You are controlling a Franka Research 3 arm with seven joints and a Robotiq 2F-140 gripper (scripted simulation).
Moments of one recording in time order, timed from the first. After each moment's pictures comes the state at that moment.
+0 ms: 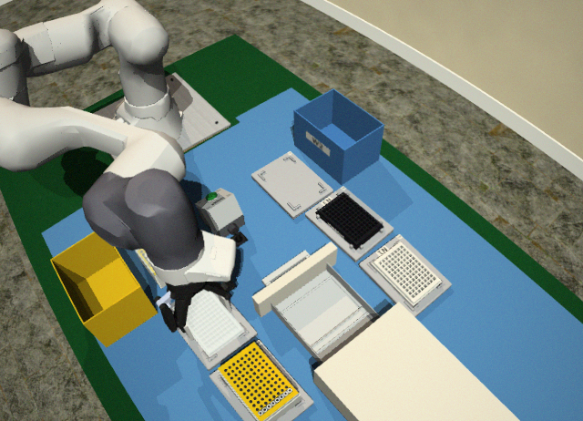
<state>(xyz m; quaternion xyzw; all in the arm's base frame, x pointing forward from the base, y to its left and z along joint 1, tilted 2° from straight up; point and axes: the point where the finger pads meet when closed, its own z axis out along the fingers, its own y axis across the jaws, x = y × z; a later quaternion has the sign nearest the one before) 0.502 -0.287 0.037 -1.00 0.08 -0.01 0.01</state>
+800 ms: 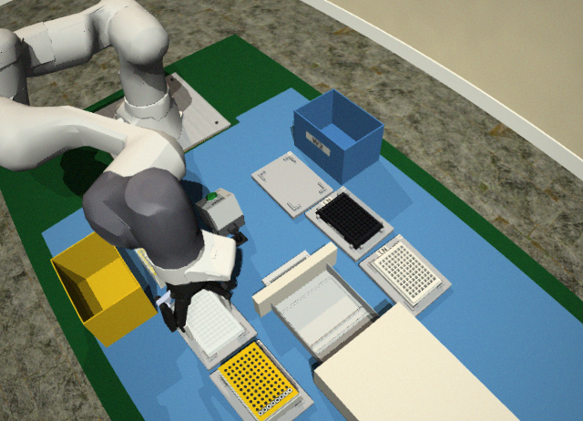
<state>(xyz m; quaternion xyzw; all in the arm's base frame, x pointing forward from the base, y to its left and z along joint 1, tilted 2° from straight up) 0.502 -0.288 0.038 -1.00 0.08 -0.01 0.01</state>
